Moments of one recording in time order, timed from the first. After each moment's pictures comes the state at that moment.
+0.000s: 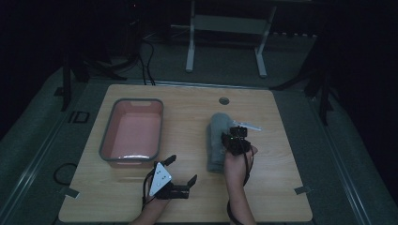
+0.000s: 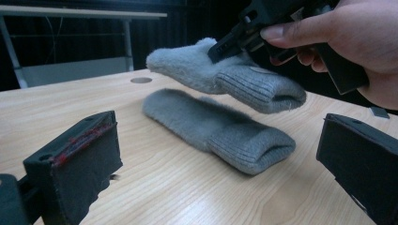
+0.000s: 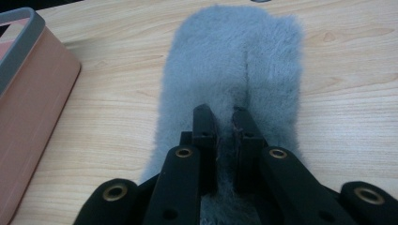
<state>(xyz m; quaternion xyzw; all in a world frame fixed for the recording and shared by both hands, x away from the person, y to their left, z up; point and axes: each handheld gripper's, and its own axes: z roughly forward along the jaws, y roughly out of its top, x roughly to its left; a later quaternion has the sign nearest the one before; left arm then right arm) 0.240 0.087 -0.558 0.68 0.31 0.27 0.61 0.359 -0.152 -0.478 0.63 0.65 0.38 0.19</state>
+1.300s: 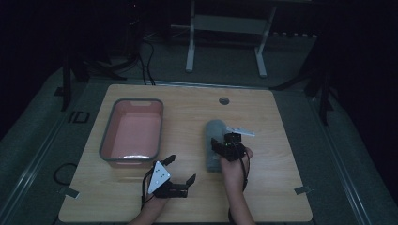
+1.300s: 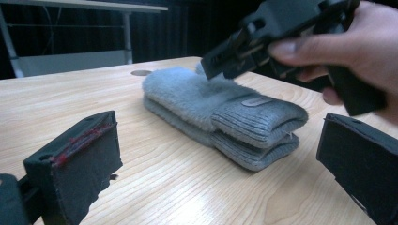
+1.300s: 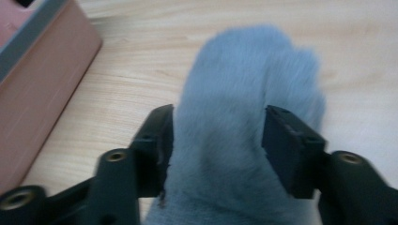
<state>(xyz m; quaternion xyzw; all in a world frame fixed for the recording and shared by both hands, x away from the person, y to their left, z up) 0.244 0.091 -0.563 0.68 0.32 0.25 0.61 0.350 -0.146 -0.496 0.58 0.69 0.39 0.18</state>
